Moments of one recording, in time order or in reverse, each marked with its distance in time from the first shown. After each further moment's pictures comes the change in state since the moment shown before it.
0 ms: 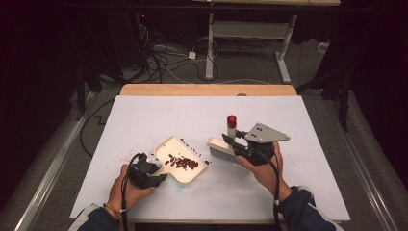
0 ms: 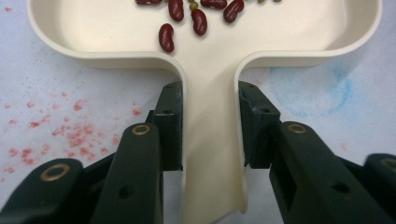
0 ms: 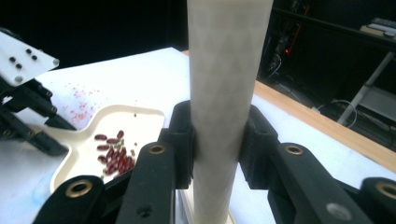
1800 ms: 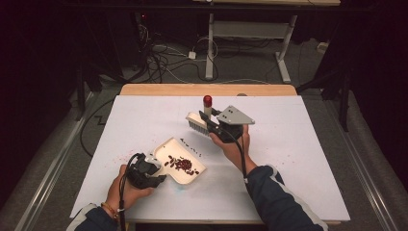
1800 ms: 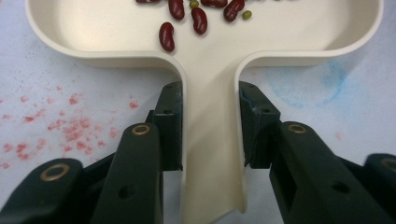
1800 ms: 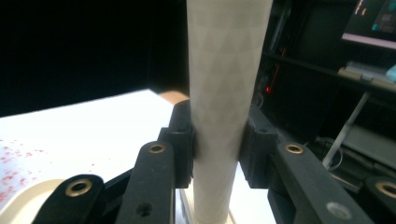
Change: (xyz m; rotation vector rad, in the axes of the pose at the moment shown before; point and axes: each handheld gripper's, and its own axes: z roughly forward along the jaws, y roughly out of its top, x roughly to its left) left arm 0.003 -0.002 -0.002 0.015 -0.026 0.006; right arm -0.001 0.014 0.110 -0.157 -0.074 -0.007
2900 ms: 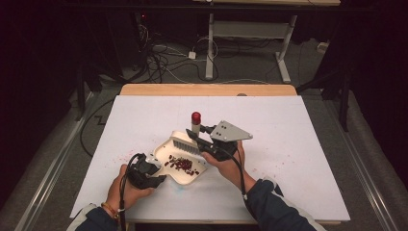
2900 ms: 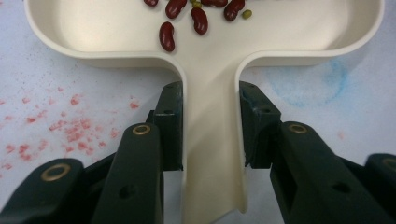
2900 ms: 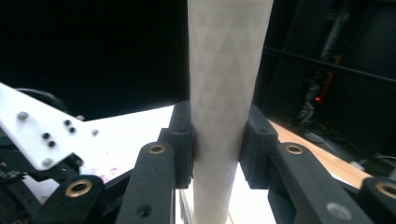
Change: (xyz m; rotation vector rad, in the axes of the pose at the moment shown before) left arm -0.001 0.001 0.000 0.007 0.008 0.010; right arm 0.042 0.014 -0.041 -0.043 0.174 0.005
